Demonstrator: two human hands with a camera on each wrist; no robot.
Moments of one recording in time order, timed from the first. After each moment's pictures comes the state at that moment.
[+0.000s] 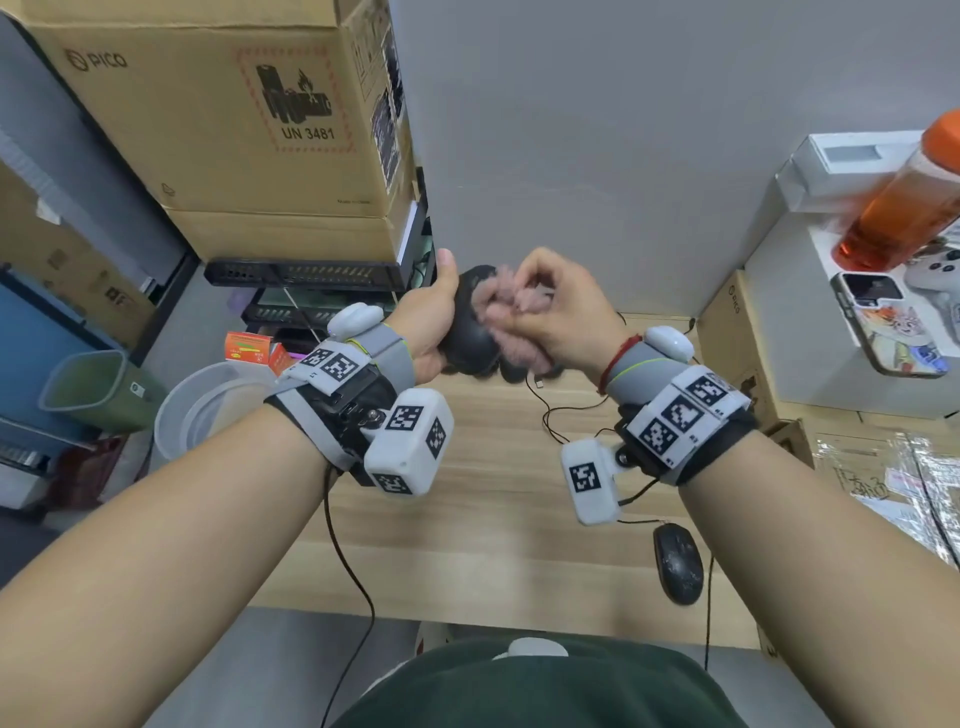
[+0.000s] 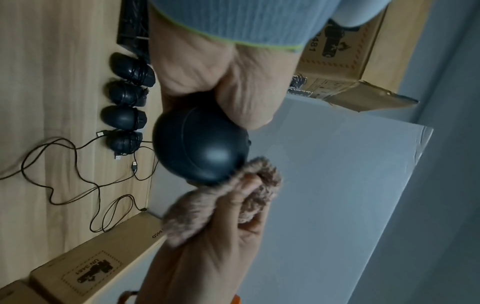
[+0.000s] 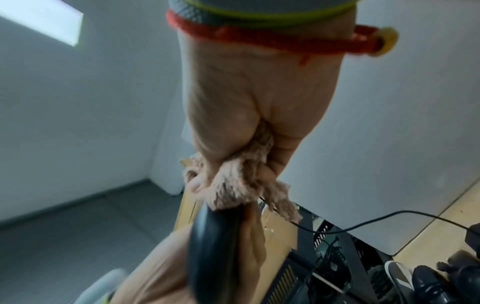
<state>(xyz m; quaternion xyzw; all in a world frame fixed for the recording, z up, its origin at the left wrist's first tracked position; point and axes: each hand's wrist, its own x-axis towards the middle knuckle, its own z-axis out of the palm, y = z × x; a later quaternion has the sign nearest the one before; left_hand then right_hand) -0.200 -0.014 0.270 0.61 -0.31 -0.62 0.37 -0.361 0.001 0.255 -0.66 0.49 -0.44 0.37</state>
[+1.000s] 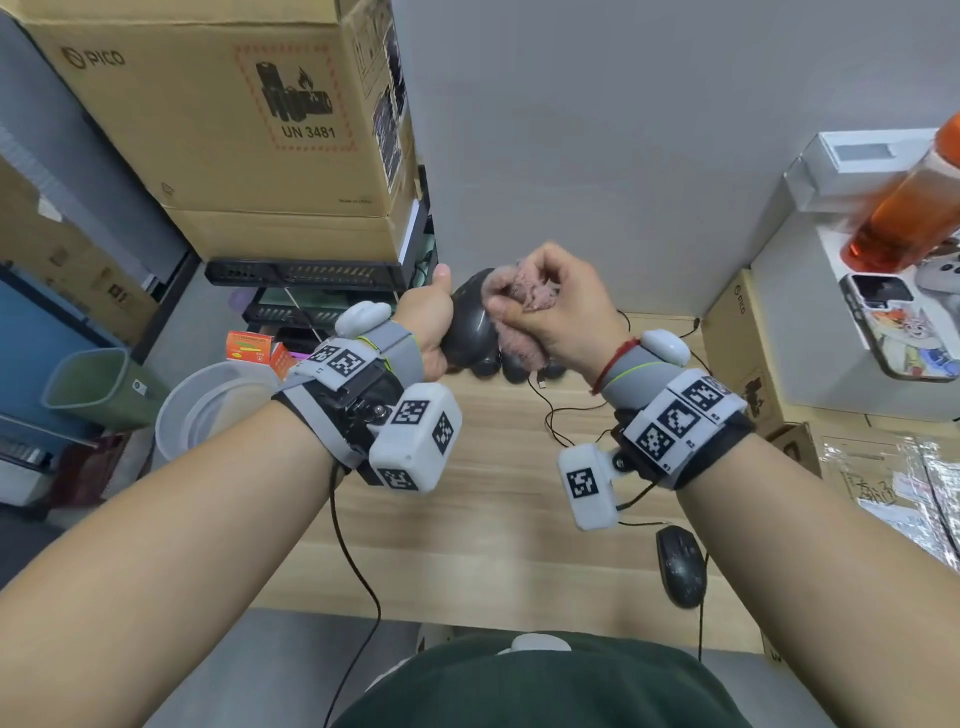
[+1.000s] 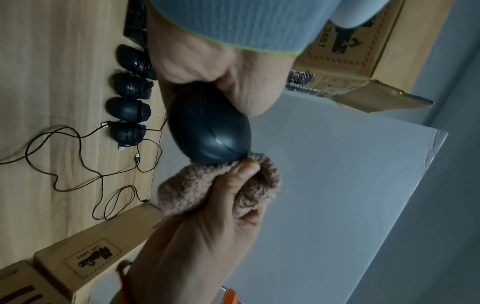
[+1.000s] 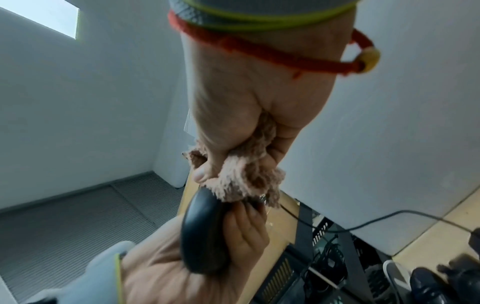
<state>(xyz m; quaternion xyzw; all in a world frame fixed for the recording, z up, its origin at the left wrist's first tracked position) -0.201 -0.033 0.252 0.59 -0.22 -0.65 0.42 -0.356 0.000 0.258 -0.63 0.51 -0.46 0.37</state>
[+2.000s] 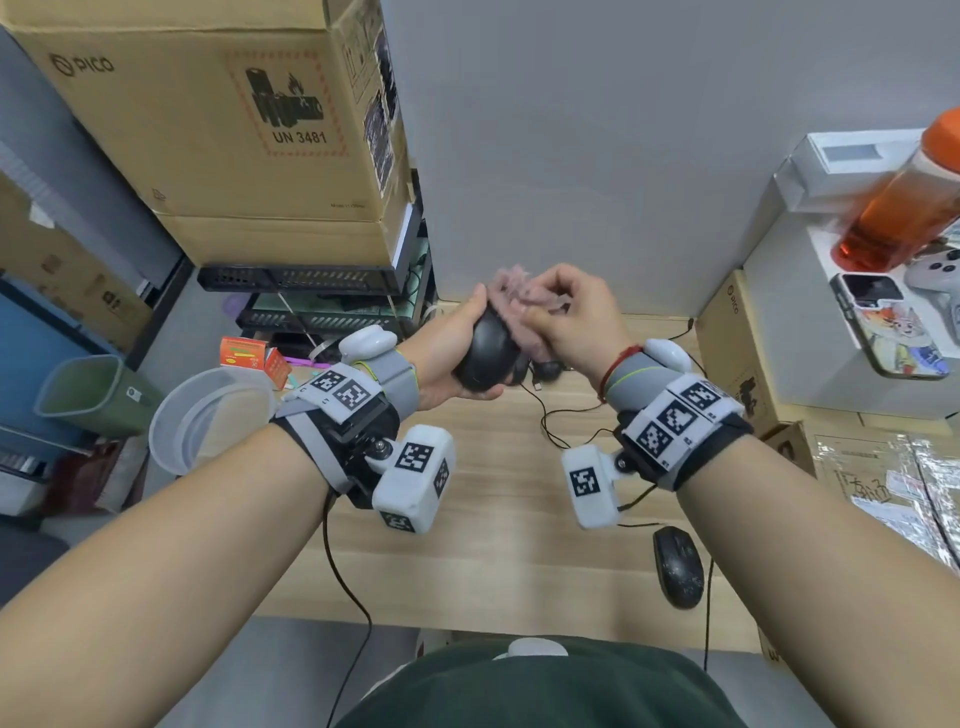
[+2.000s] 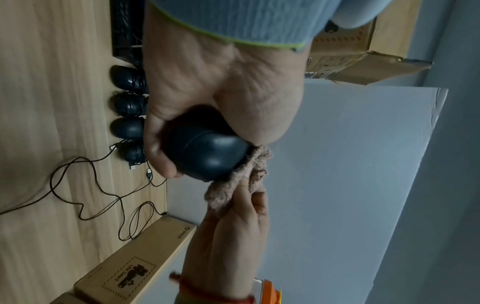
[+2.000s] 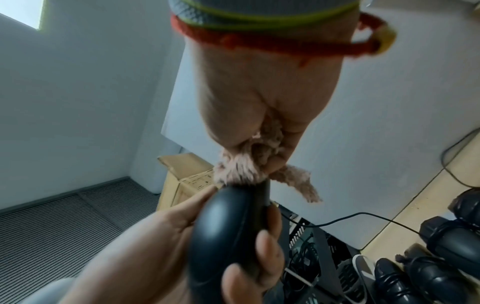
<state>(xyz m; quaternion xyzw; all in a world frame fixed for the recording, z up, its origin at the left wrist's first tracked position) -0.209 0.001 0.260 0.54 -0.38 -0.71 0.24 -0.375 -0.007 0.239 -0.58 0.58 -0.43 0.37</state>
